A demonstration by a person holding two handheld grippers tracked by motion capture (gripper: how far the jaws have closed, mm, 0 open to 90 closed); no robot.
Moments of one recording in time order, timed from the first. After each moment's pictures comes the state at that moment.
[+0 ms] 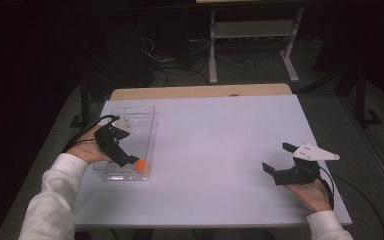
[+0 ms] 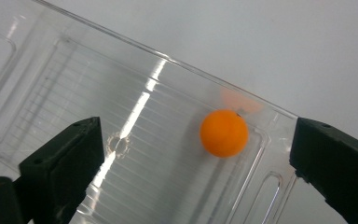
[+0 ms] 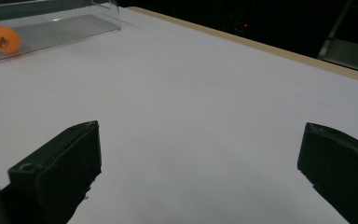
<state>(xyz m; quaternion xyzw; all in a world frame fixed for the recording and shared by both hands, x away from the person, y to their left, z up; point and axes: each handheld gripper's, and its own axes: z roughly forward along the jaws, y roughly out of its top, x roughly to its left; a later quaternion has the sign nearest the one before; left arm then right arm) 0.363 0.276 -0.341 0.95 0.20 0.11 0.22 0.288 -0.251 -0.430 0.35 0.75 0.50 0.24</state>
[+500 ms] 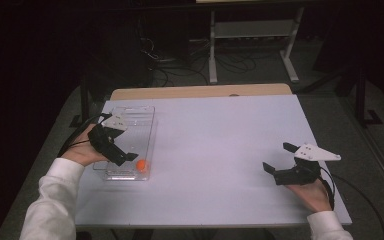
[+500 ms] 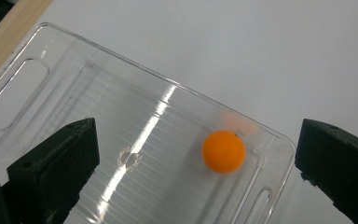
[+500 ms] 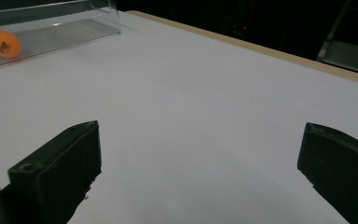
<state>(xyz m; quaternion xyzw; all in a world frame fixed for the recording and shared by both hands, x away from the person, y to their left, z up) 0.351 0.285 -0.328 0.93 0.22 0.14 0.28 0.287 -0.252 -0.429 0.35 0.75 0.50 0.24</state>
